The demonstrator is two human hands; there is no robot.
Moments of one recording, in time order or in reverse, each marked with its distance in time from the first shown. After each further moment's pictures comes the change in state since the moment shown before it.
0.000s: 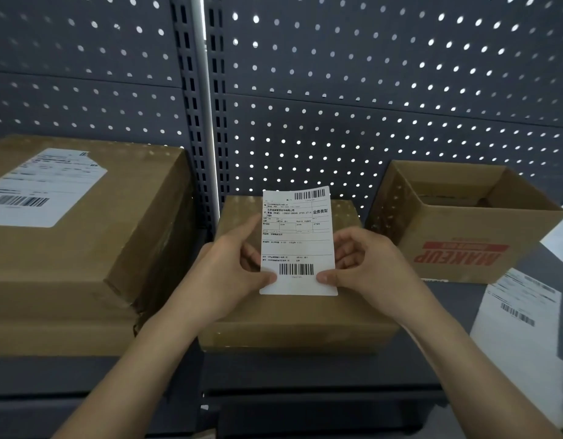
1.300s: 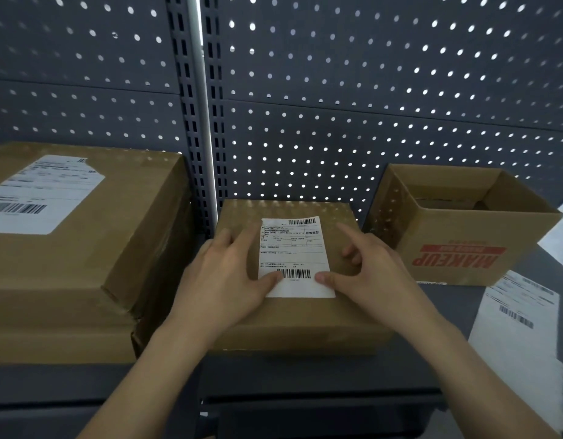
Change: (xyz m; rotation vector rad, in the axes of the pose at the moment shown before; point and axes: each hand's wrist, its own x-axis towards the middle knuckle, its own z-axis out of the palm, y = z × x) left_hand 0.002 -0.012 0.012 0.459 0.178 0.045; right_hand -0.002 0.009 0.001 -0.339 0.102 -0.071
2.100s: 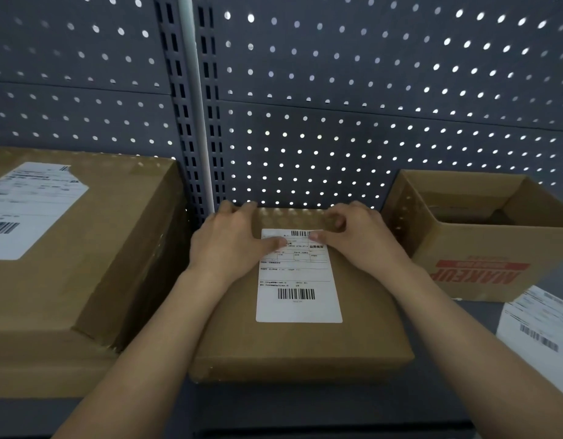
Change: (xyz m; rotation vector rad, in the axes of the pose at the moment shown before) left_hand 0.085 -0.006 0.009 0.105 -0.074 -0.119; right_hand 0.096 0.008 0.008 -0.093 0.004 -0.044
